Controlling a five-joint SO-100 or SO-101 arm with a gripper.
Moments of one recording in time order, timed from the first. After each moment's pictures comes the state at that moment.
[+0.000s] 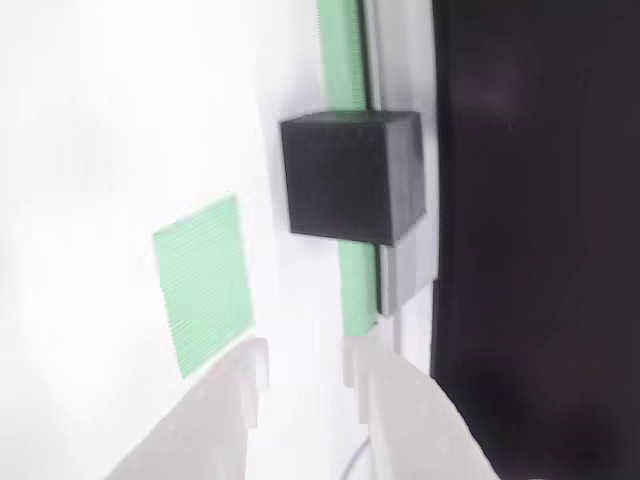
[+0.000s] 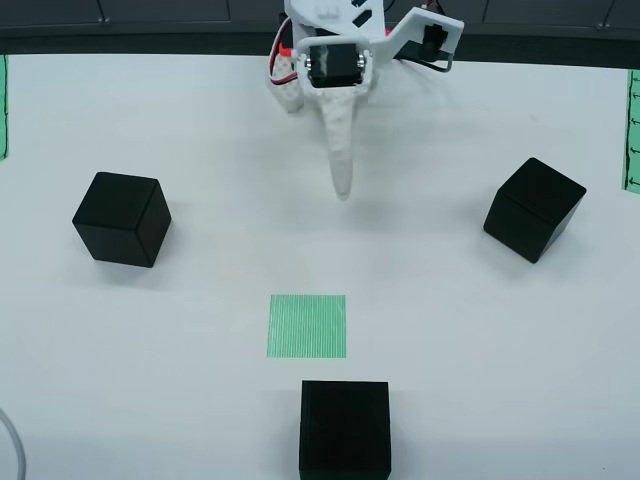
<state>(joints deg) -10.6 189.8 176.7 46.3 3.8</state>
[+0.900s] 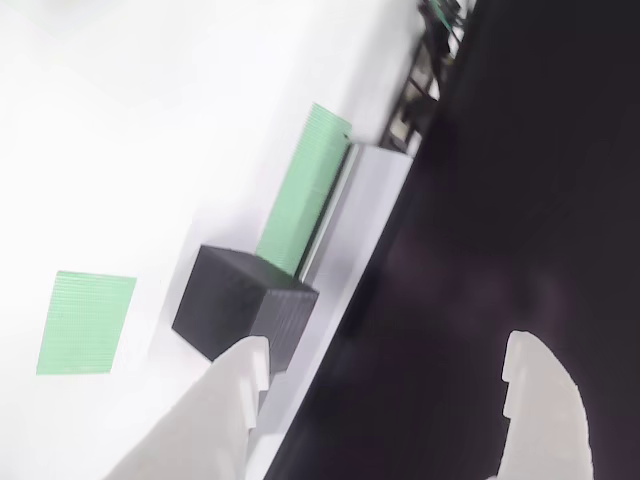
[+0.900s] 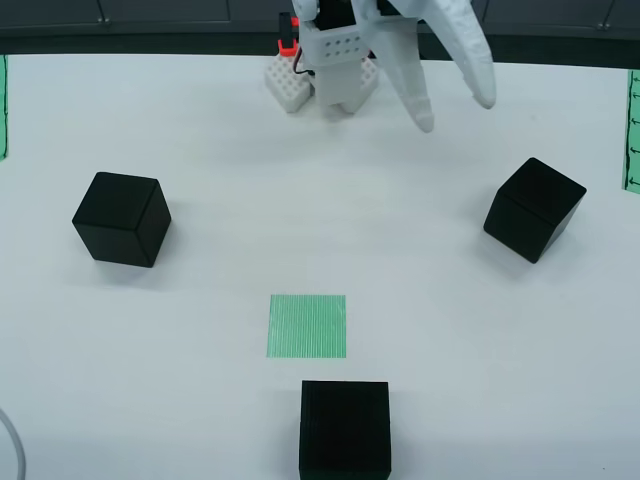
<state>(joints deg) -25.6 146.2 124.8 65.7 -12.5</state>
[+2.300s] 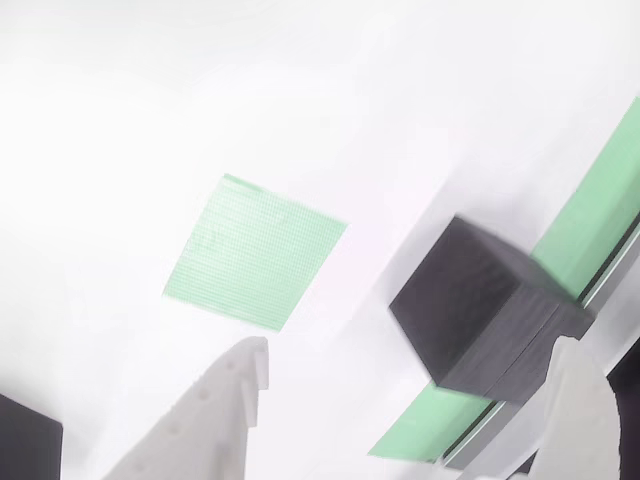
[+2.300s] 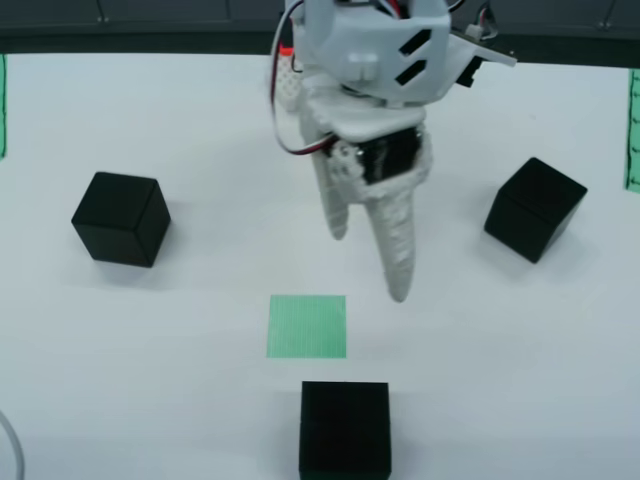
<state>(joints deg) -6.8 87.5 80.7 86.0 -26.3</state>
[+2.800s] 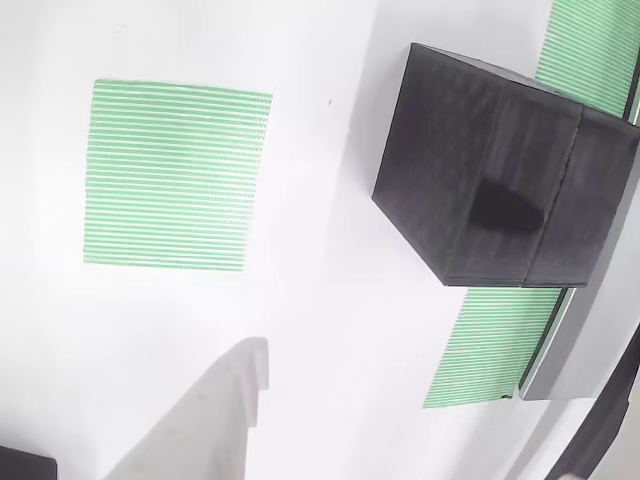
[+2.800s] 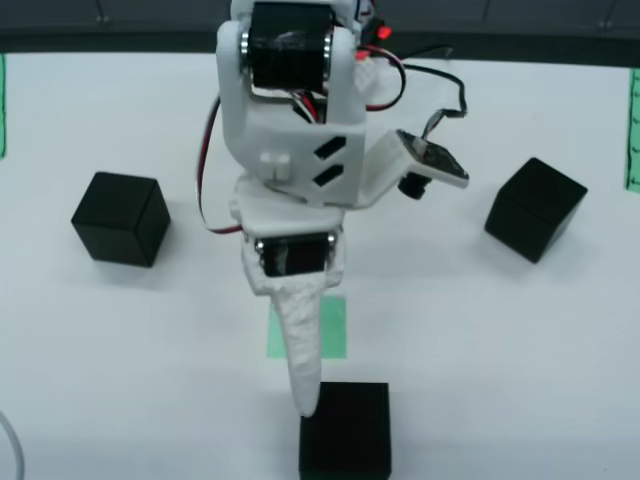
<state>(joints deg) -0.5 67.9 64.8 81.6 -14.7</state>
